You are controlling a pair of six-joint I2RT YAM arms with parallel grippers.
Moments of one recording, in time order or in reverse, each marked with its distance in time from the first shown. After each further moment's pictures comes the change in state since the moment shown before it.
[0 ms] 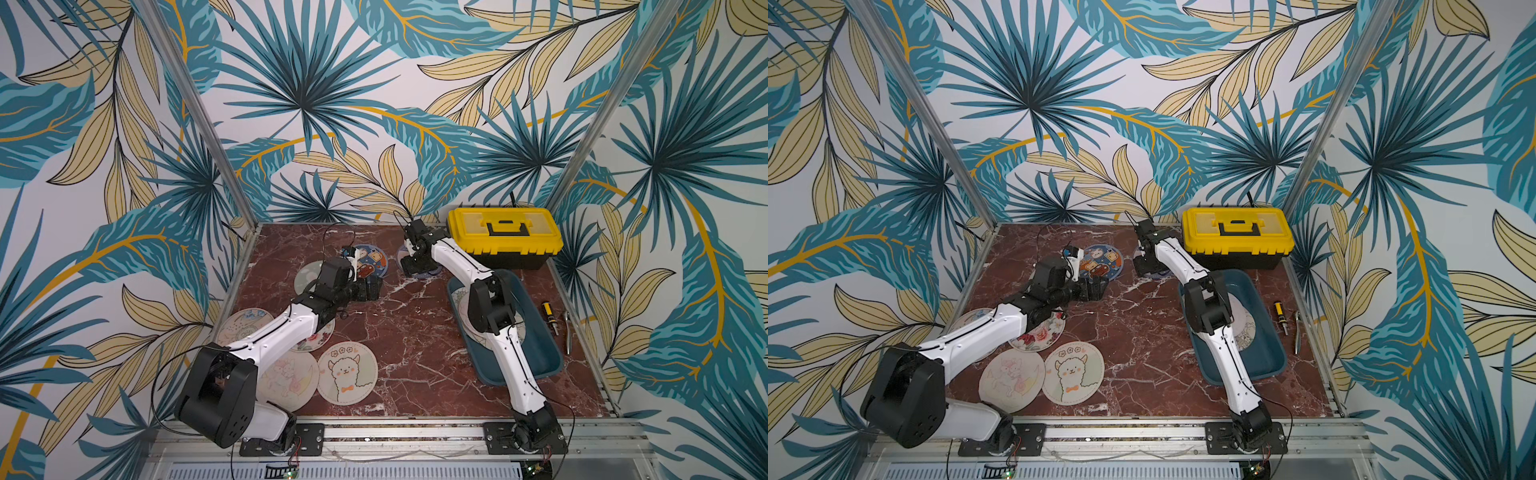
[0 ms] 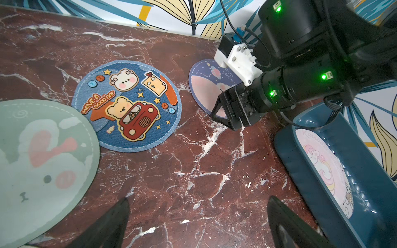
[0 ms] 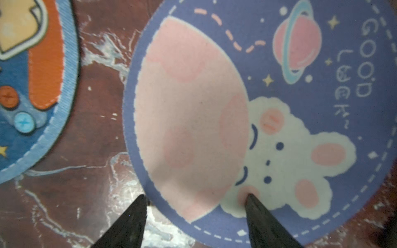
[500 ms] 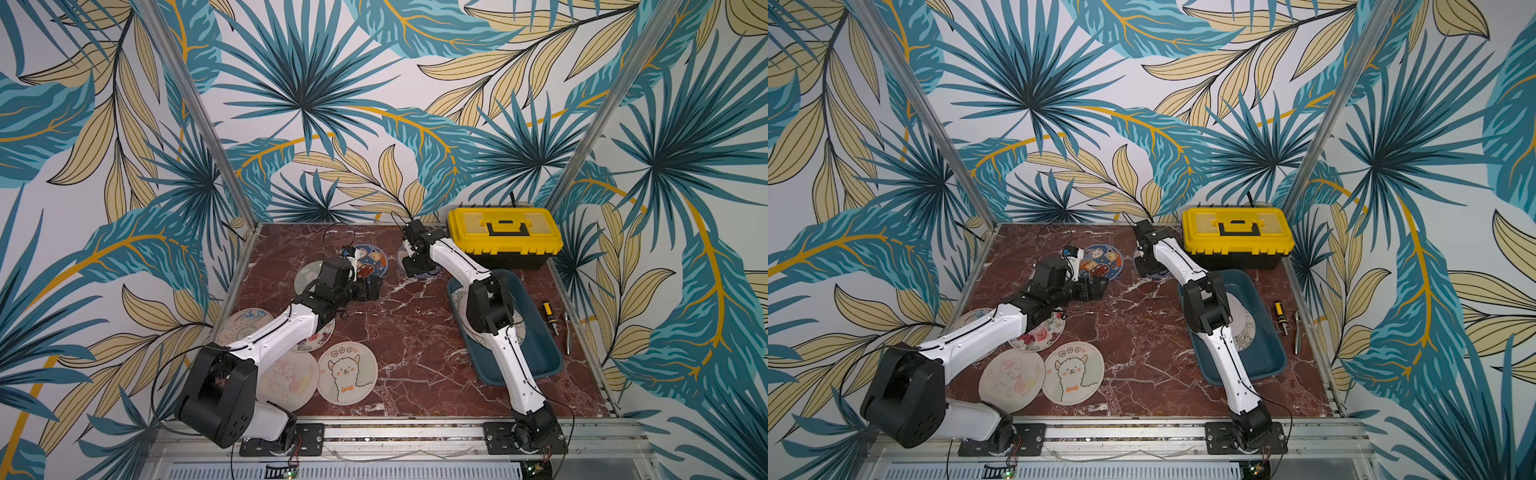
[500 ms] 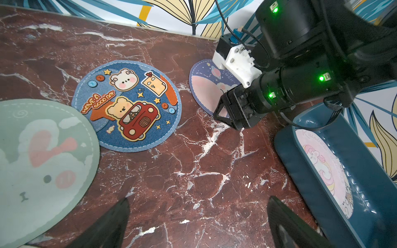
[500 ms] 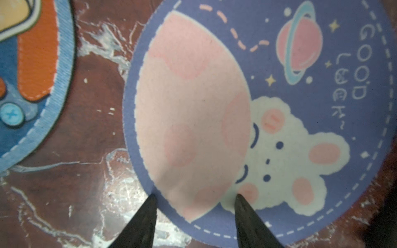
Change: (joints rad) left arm 0.000 0.000 0.000 0.000 0.000 -0.001; right arm 0.010 0.013 0.025 -0.025 0.019 -0.037
